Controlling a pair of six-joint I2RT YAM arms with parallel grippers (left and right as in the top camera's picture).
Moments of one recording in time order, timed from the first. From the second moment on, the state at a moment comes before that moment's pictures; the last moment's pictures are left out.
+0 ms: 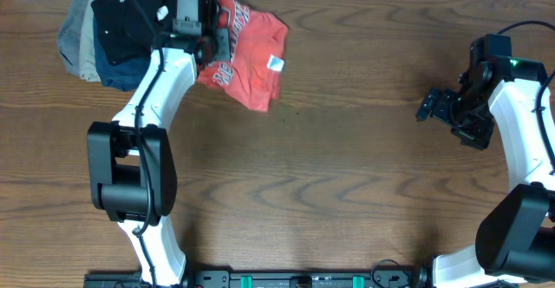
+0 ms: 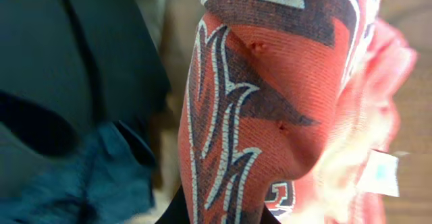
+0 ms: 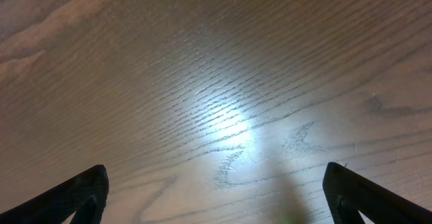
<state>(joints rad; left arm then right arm) -0.13 2.01 1.60 -0.46 -0.01 -0.13 -0.16 1.70 1.38 -1.19 -0.06 0.38</state>
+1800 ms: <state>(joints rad) -0.05 1.98 1.69 -0.15 -0.30 -0.36 -0.16 1.70 1.38 -1.19 -0.06 0.38</state>
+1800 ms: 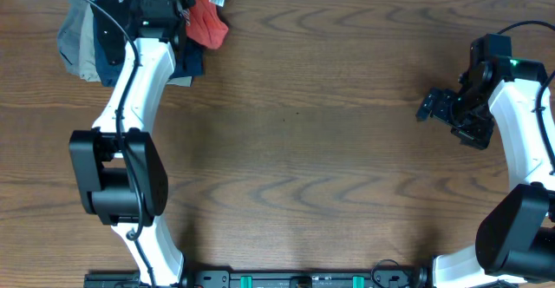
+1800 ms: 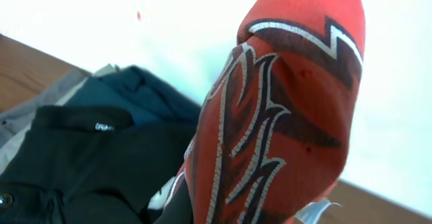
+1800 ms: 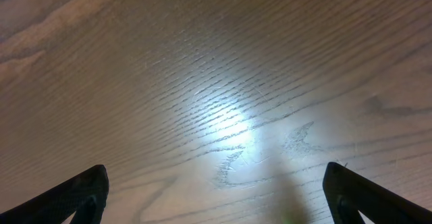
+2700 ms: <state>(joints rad) 0.17 2.03 1.69 -0.22 -0.32 -0.39 -0.16 1.70 1.38 -1.19 -0.06 0.38</state>
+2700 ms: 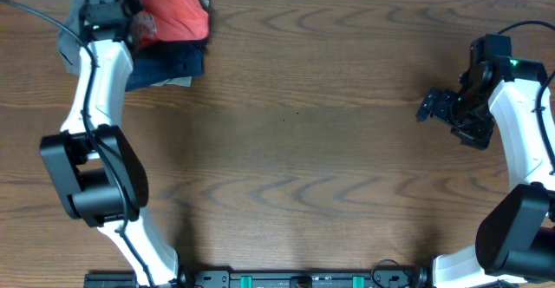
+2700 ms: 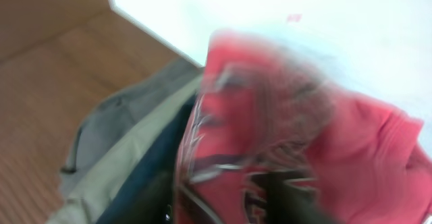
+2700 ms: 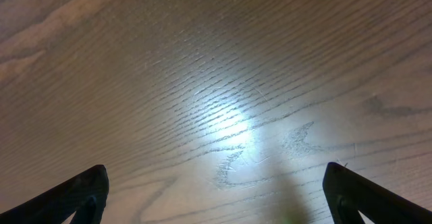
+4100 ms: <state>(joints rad) 0.19 2.10 1.71 -0.44 -0.06 -0.34 -0.16 1.70 1.38 -1.19 -0.06 0.38</state>
